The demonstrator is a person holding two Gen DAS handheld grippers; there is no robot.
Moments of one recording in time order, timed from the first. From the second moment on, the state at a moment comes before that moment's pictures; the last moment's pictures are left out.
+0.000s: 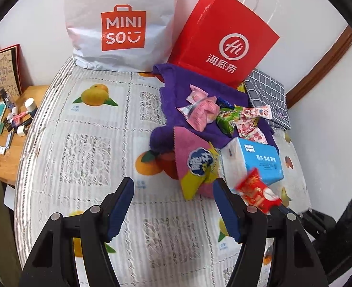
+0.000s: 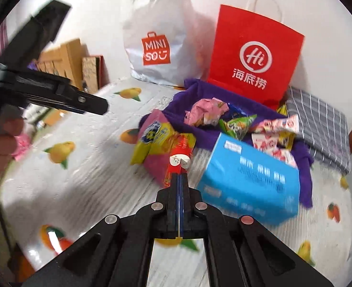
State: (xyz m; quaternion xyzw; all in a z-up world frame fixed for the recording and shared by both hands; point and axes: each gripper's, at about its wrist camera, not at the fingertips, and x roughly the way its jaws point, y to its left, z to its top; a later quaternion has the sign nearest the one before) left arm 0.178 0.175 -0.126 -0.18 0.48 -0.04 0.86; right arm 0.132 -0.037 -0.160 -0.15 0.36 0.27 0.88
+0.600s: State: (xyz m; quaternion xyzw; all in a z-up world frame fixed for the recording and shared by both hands) left arm 0.170 0.121 -0.135 -0.14 0.50 -0.11 0.85; right arm 0.095 -0.167 -0.214 -0.02 0.45 0.13 0.88
